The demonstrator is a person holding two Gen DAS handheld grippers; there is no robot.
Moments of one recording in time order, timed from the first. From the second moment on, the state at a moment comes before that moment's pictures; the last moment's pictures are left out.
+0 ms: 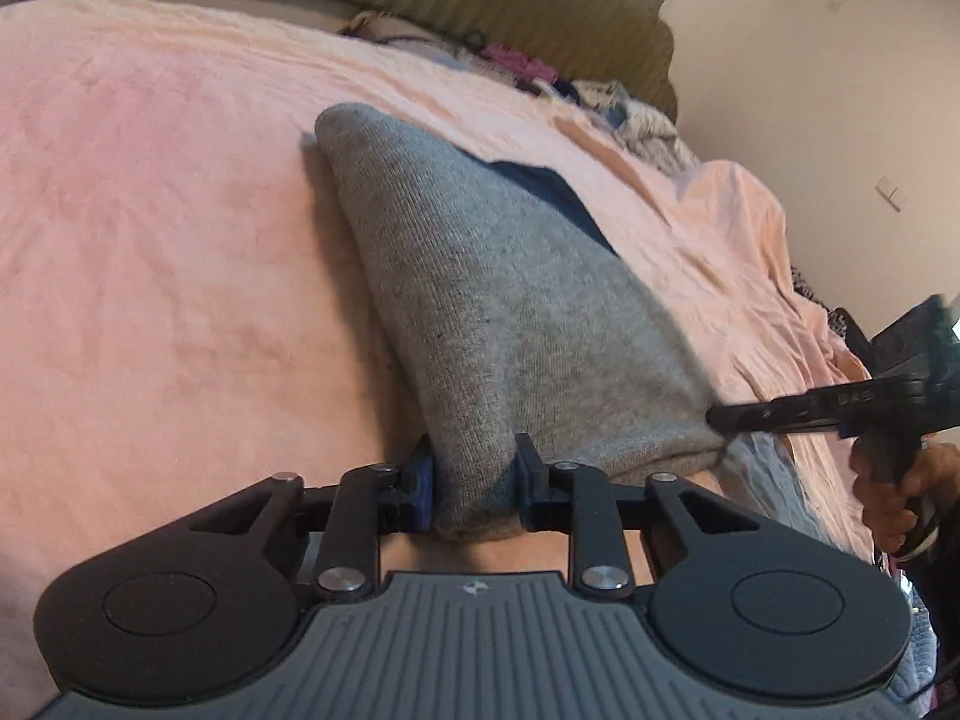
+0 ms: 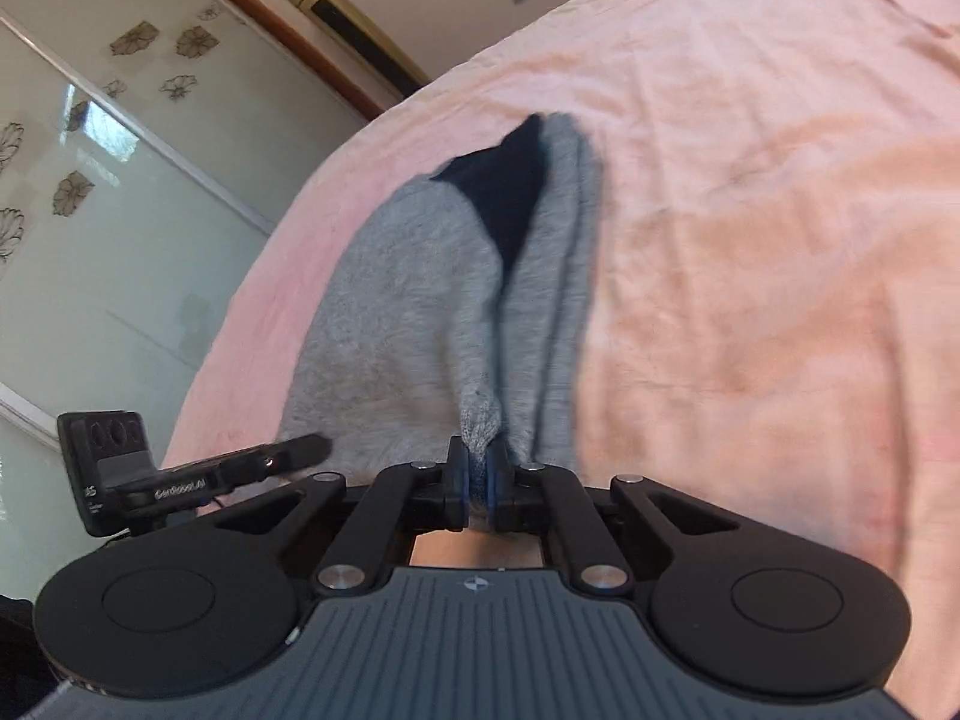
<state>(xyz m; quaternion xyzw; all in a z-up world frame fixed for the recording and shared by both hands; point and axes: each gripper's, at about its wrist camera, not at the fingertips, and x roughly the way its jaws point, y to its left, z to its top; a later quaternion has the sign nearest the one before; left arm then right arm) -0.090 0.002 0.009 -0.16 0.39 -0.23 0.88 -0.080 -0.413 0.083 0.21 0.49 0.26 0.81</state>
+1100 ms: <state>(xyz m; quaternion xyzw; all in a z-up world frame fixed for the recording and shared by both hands) 0.082 0.022 0.005 -0.35 0.42 -0.24 0.80 0.087 -0.343 0.066 0.30 0.45 0.33 0.77</state>
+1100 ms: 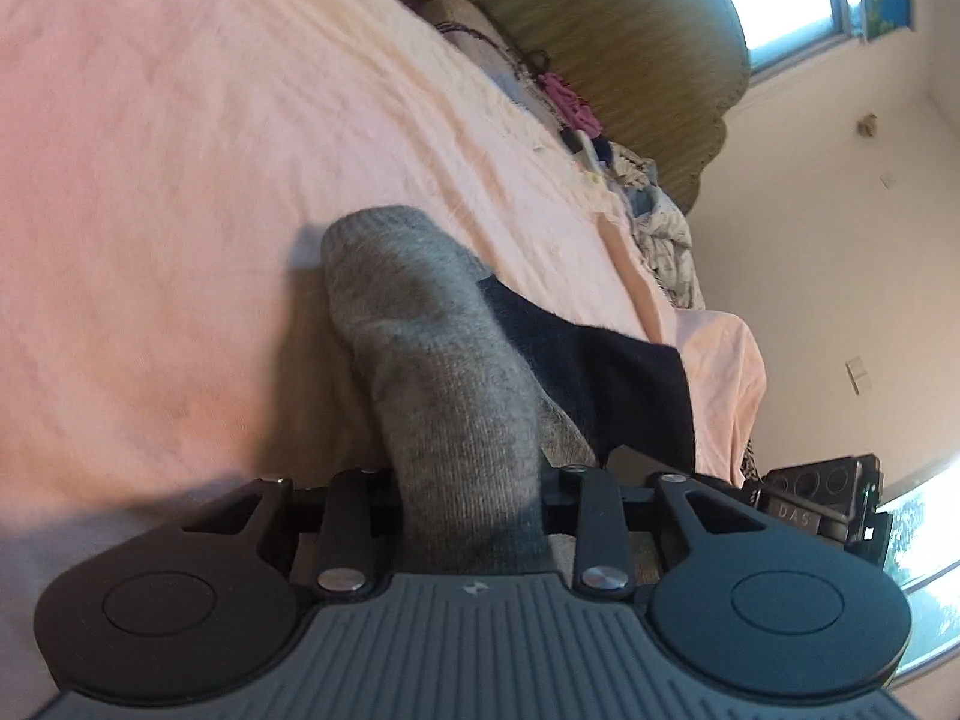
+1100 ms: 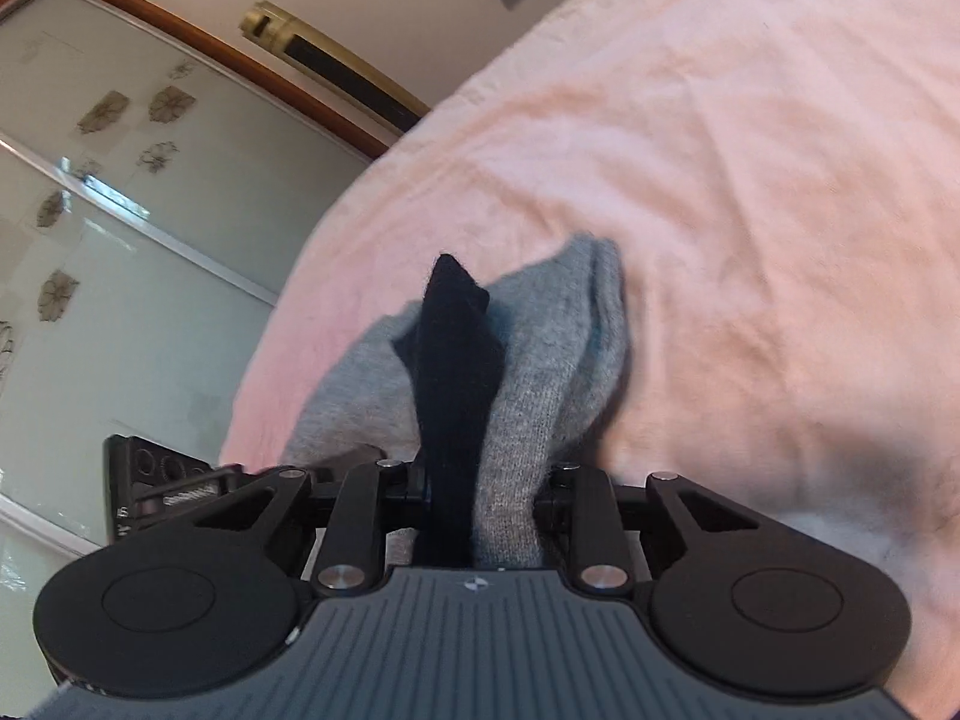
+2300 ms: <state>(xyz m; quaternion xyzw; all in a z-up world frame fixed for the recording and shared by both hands) -0.023 0.117 -0.004 -0.30 0.44 -0.22 0.82 -0.001 -0.271 0.043 0.27 0.50 0.40 0.72</state>
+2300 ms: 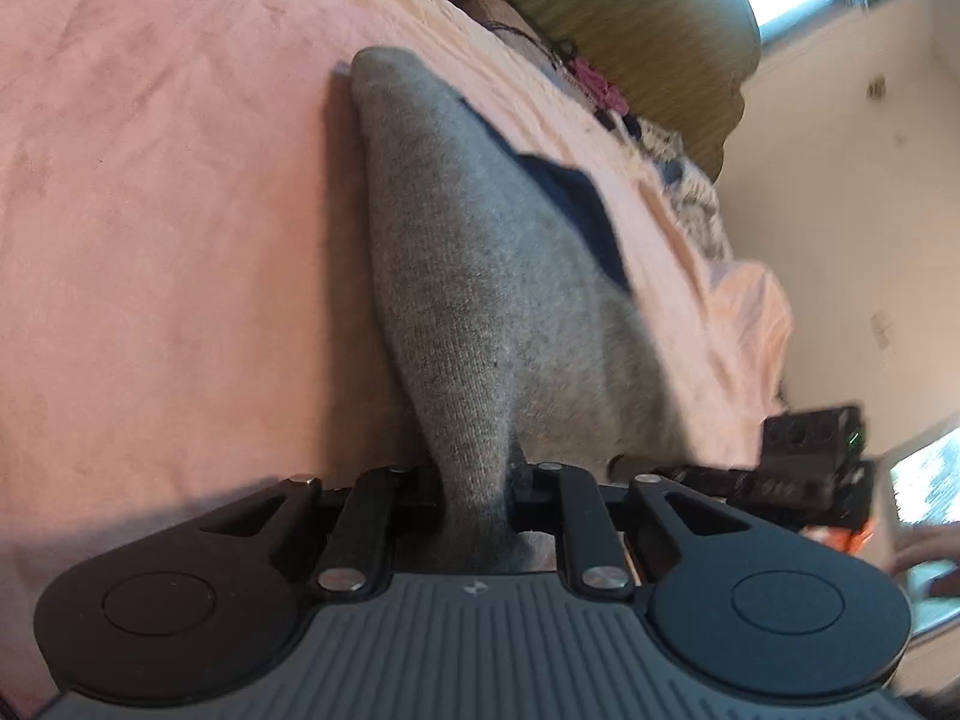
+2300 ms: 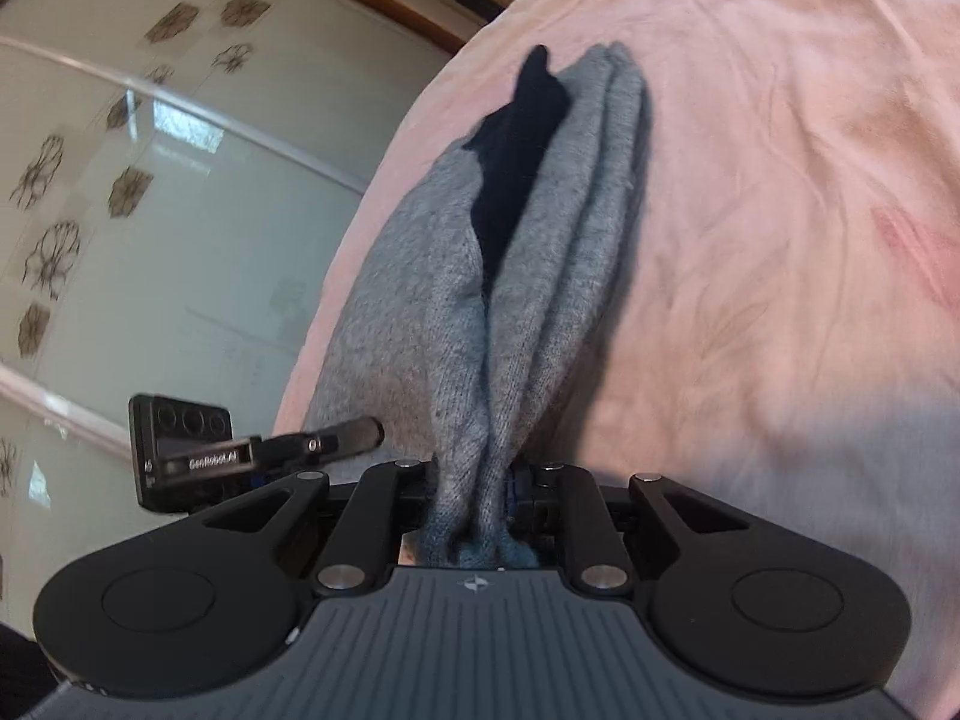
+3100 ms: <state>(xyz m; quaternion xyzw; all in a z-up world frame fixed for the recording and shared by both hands) -0.047 0.009 0.021 0.07 0.27 -0.11 0.95 0.100 -0.216 0.055 0.25 0.41 0.33 0.81</state>
